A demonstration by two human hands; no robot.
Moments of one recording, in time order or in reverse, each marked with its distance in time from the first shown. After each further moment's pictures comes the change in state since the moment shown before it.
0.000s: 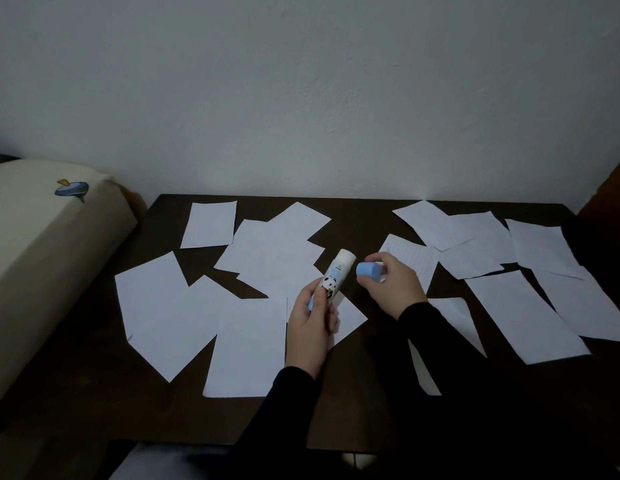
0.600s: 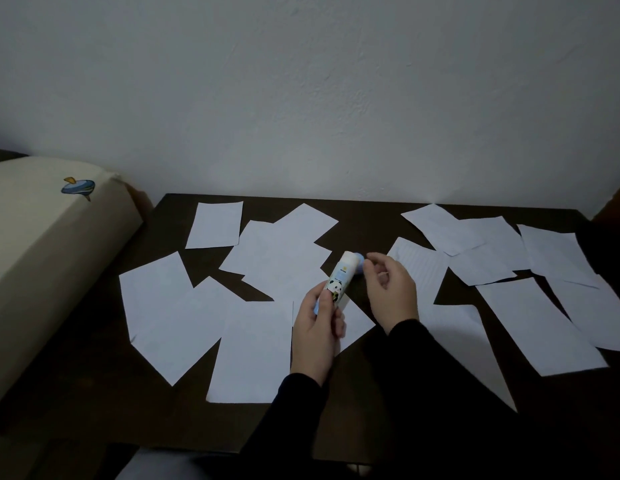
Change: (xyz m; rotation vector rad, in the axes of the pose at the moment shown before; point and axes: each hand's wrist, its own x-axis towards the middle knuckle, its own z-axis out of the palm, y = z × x) left_hand 0.004 -0.002 0.000 -0.071 0.019 -0.009; right_hand 0.005 0.008 0.032 0.186 0.229 -0.126
